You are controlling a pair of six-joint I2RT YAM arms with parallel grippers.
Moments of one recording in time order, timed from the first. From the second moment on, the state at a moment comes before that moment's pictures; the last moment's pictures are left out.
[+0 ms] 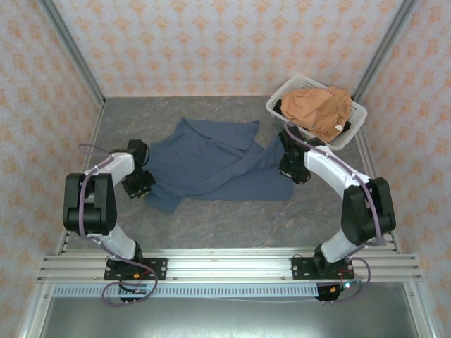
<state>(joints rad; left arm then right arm) 0.08 1.61 0.92 -0.86 -0.09 -0.64 0.33 1.56 1.11 -0.89 0.12 0.82</state>
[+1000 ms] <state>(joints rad) -0.01 1.00 0.76 -1.09 -0.10 -1.05 0.29 1.61 0.91 -0.77 -0.02 1.04</state>
